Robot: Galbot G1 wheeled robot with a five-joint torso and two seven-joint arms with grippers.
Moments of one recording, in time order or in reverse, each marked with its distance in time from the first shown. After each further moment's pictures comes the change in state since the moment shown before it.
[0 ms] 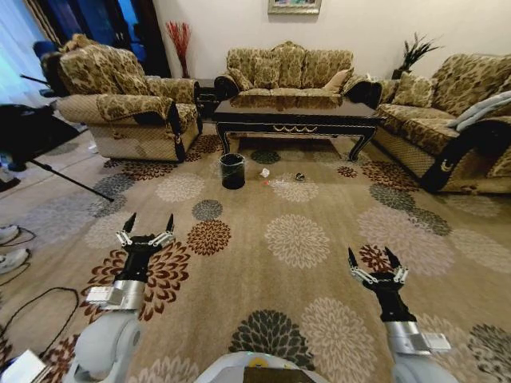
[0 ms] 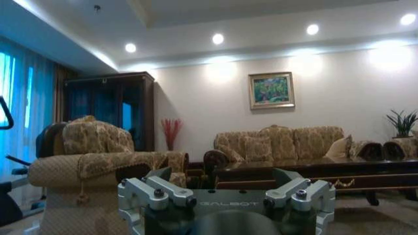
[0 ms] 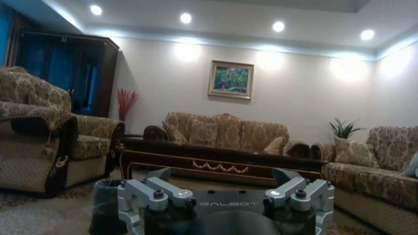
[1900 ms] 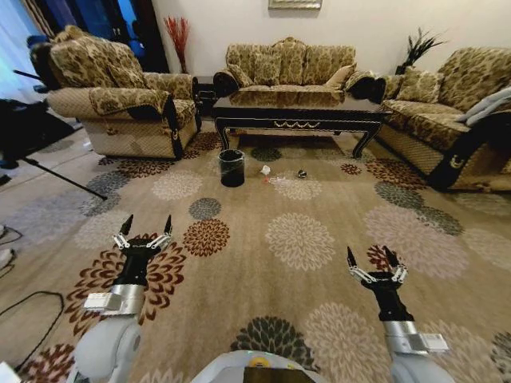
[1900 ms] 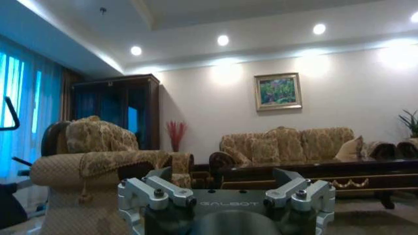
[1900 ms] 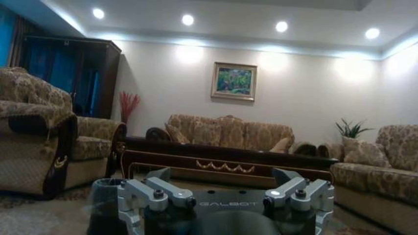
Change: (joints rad) left arm 0.030 -0.033 -0.010 -0.018 0.015 -0.039 0.001; right arm 0.017 0.007 -0.017 -0.008 -0.010 0.021 -0.003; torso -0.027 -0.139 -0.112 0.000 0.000
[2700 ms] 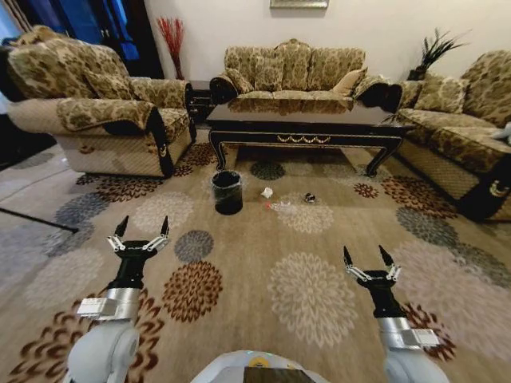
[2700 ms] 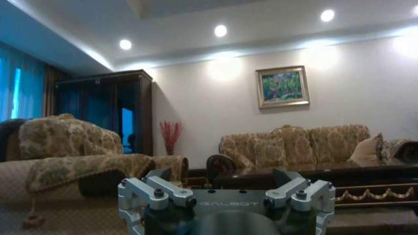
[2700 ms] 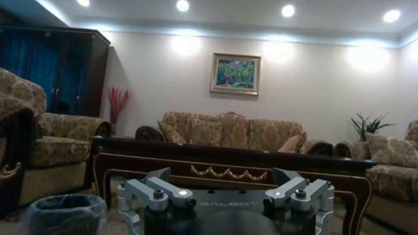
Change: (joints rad) left arm 0.024 -0.005 -0.017 -0.013 0.004 -0.015 0.006; right arm 0.038 0.001 -0.024 -0.040 0.001 0.005 -0.003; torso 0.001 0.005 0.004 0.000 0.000
